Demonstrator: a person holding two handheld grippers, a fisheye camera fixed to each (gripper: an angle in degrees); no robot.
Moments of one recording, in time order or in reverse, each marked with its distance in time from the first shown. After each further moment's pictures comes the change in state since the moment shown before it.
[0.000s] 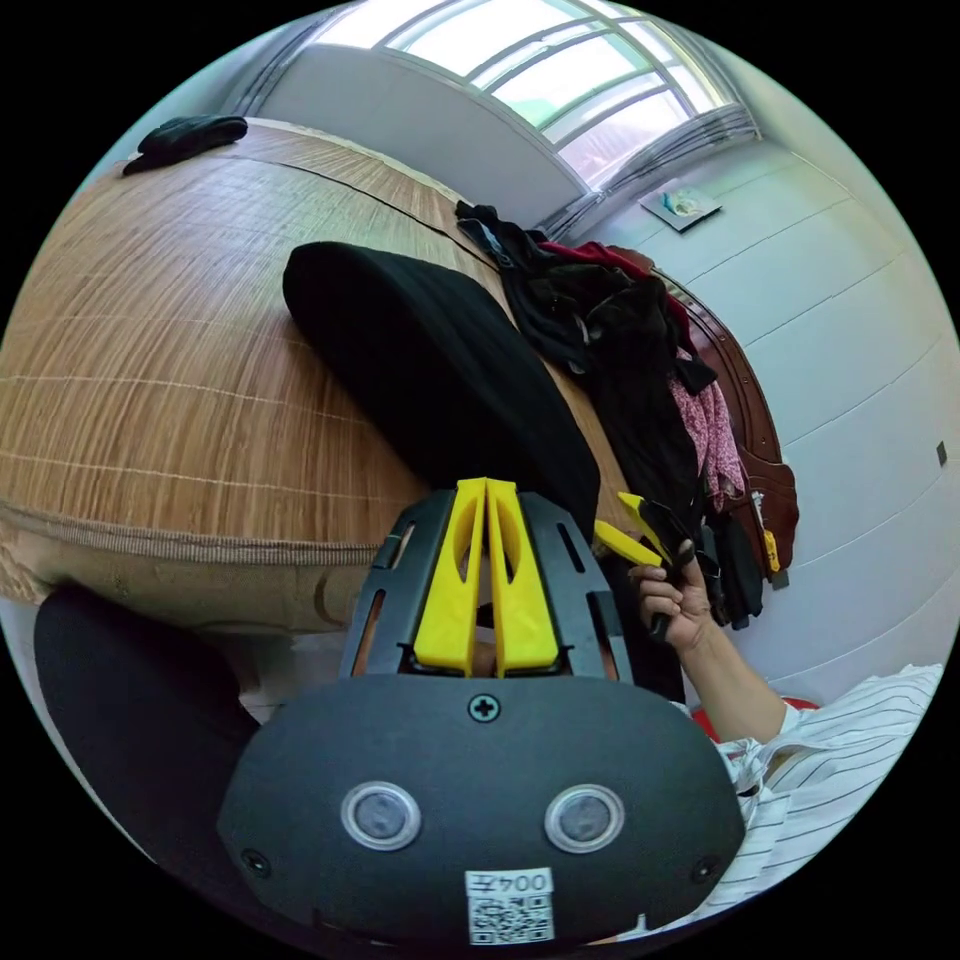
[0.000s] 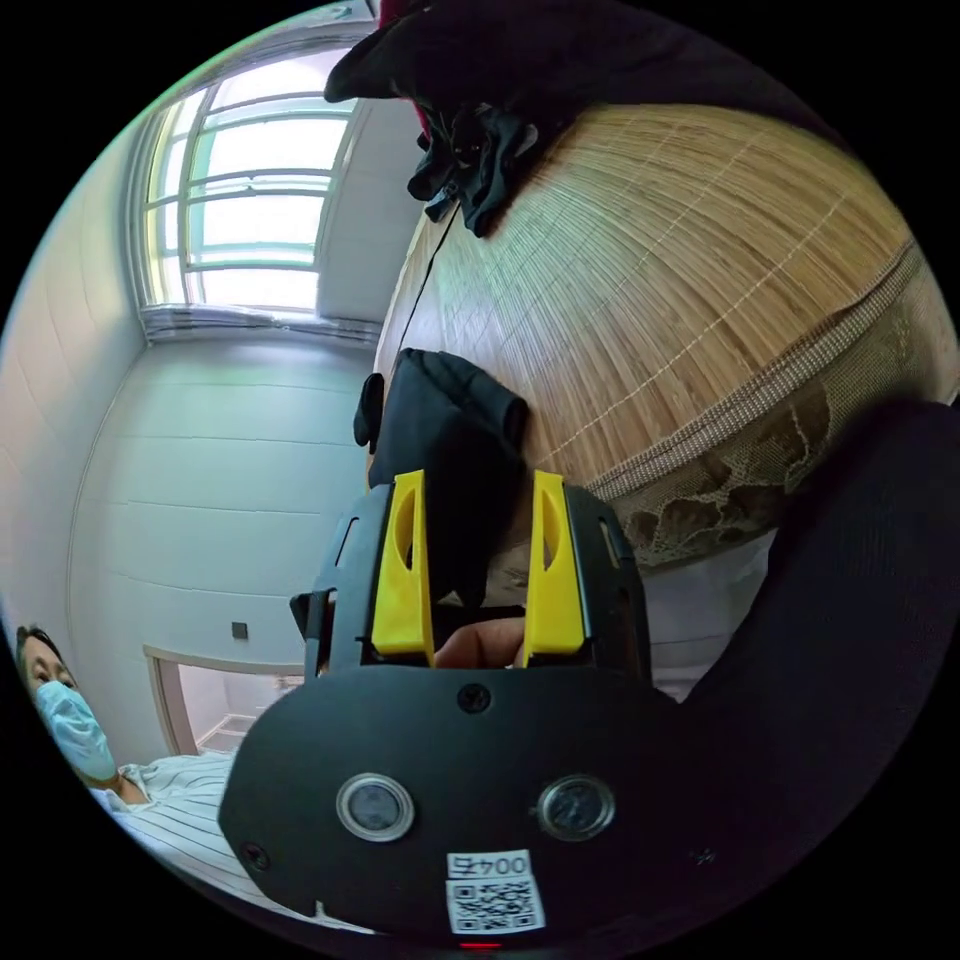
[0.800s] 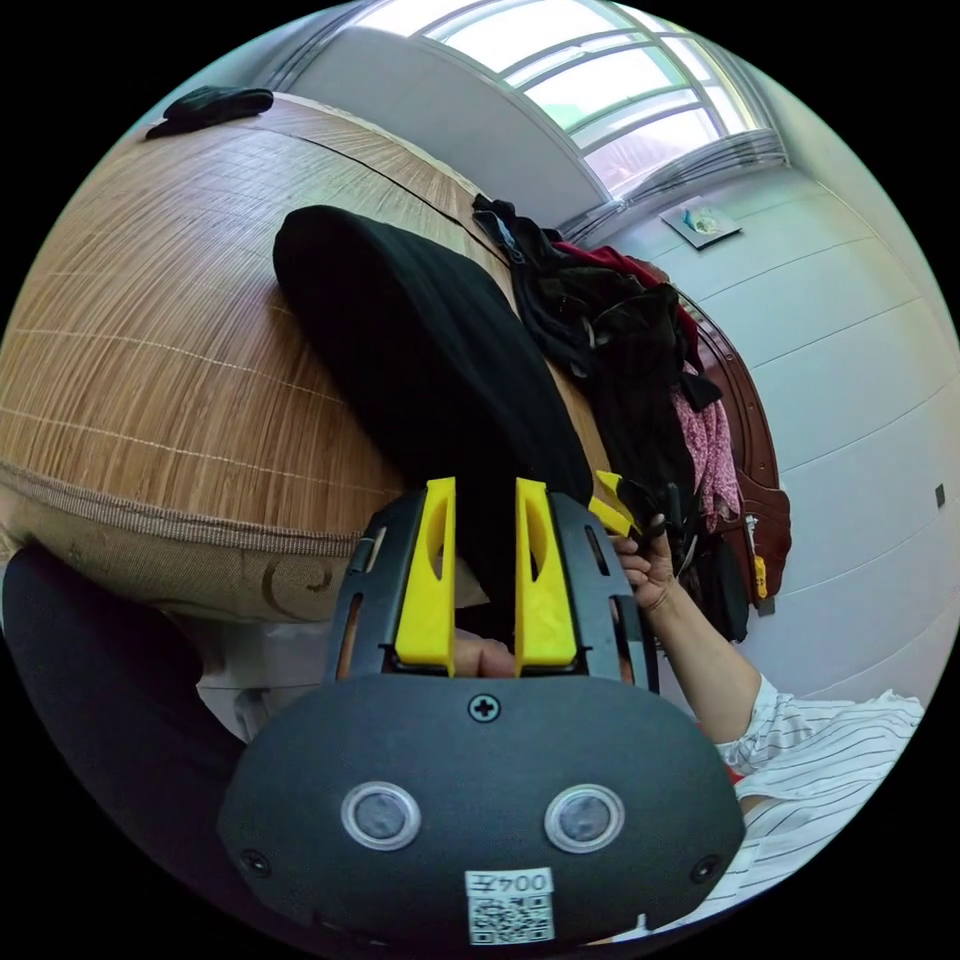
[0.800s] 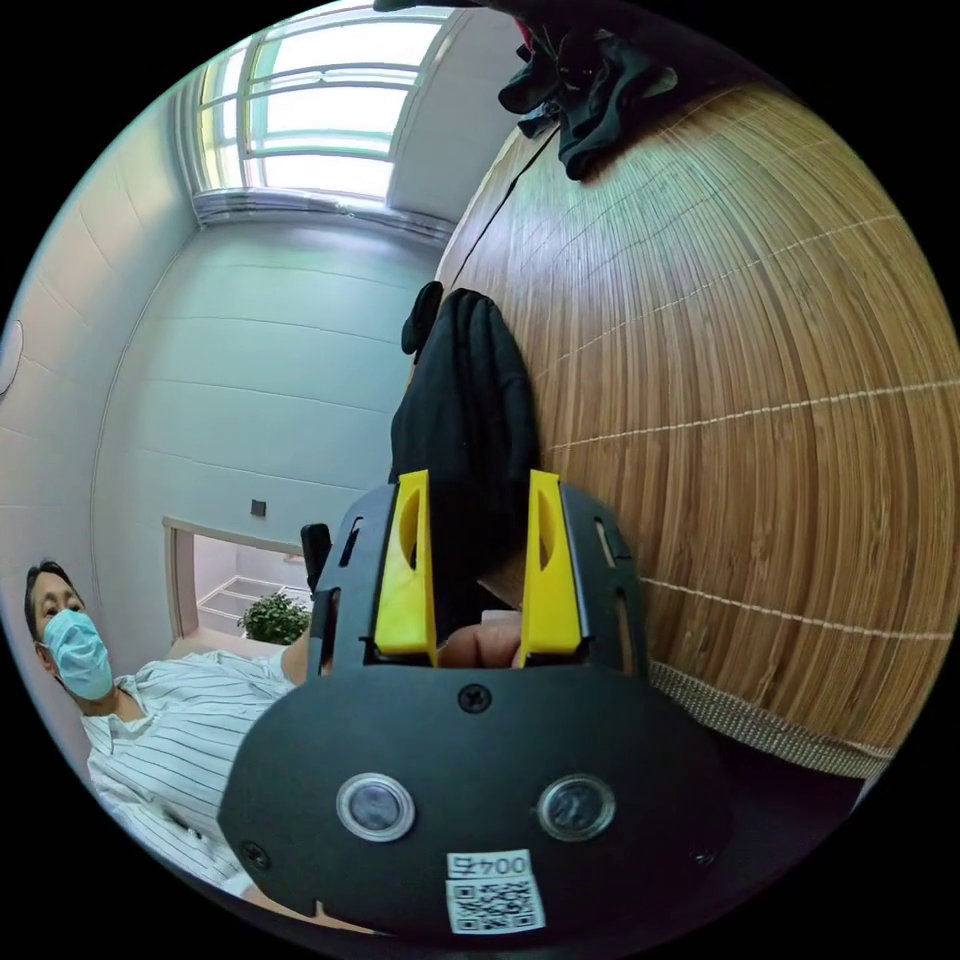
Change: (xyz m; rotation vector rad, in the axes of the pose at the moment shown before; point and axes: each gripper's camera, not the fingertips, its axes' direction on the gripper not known) left arm -0.005 -0.011 0.012 0.002 0.016 -0.082; right arm 0.035 -0.087 0.024 -0.330 -0.091 -0.265
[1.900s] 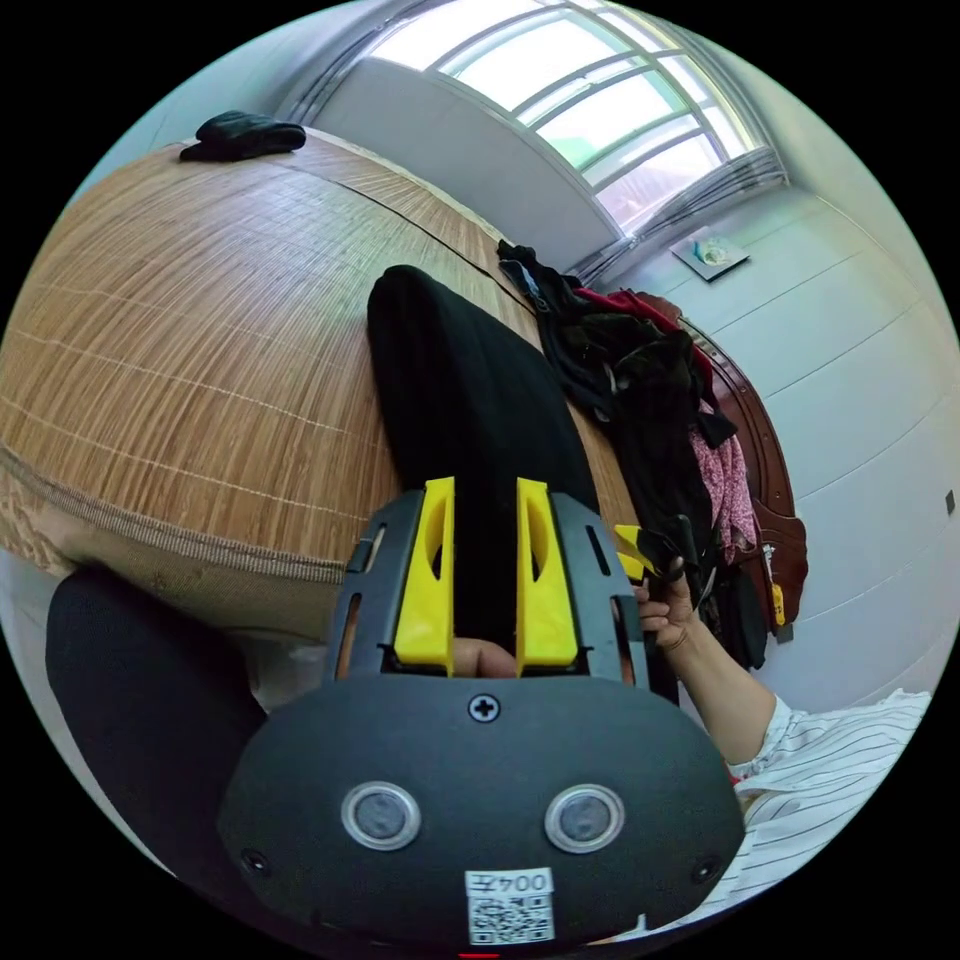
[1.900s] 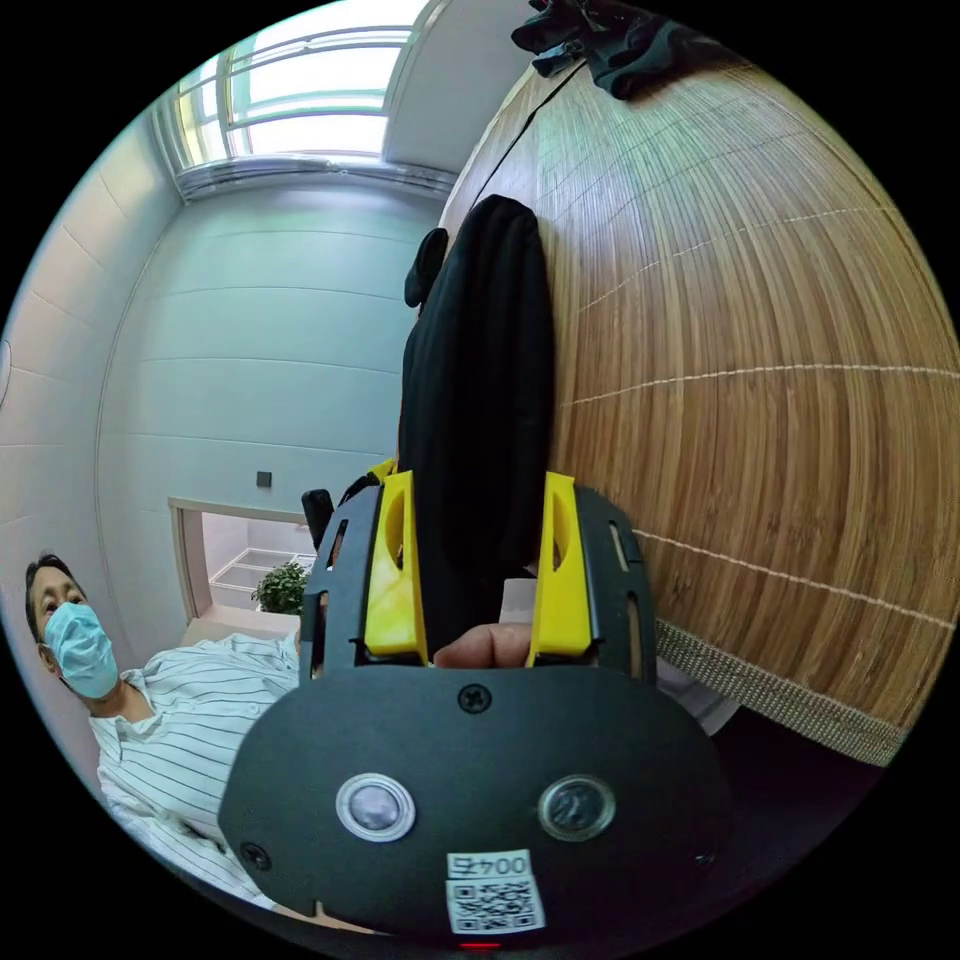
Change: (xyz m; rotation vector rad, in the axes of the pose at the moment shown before) left arm -0.011 -0.012 -0.076 0.095 -0.072 -0.028; right arm 0.010 -0.006 0.036 -0.132 -0.045 0.018
